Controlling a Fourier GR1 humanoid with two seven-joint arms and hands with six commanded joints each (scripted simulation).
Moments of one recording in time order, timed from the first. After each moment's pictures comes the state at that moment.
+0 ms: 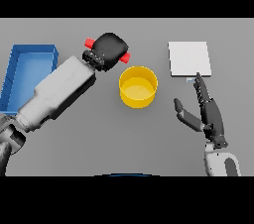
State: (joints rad) left arm -1.02 0.29 -0.73 -0.92 -0.84 -0.31 0.10; right arm 0.11 -0.06 0.09 -1.72 0.15 0.01 -0.08
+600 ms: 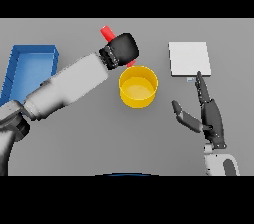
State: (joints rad) left arm -1.19 0.27 -0.98 -0.82 -1.09 -0.34 -0.10; right arm 0.12 -0.06 0.10 -1.73 0.20 -0.03 -0.11
